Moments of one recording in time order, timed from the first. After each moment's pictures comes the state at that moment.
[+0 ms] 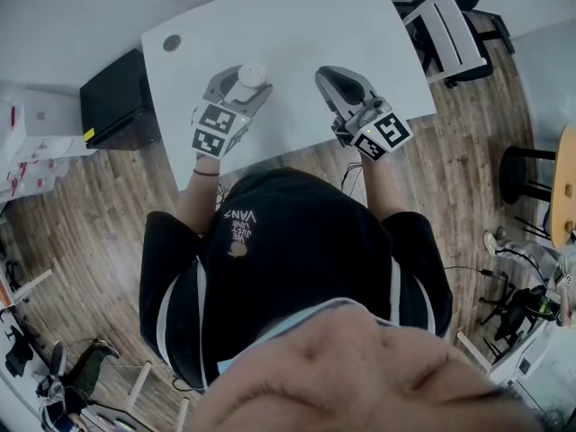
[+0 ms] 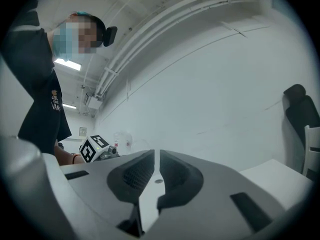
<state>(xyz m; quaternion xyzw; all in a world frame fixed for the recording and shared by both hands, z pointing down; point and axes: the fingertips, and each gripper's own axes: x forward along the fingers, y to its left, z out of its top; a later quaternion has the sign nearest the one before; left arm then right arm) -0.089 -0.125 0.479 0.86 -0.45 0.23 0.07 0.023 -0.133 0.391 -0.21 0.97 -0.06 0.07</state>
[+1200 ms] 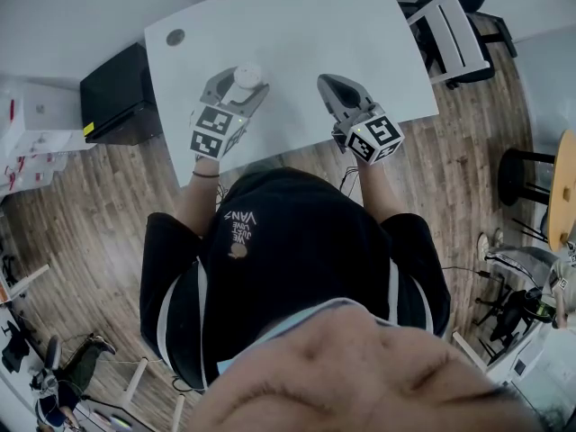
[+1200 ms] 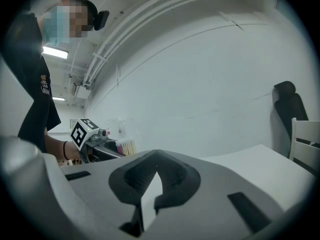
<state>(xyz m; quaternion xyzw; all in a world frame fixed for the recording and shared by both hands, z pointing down) -0.102 -0.114 0.481 0.85 -0.48 0.21 0.08 0.023 -0.133 0.445 -0.25 0.96 -0.09 0.00</state>
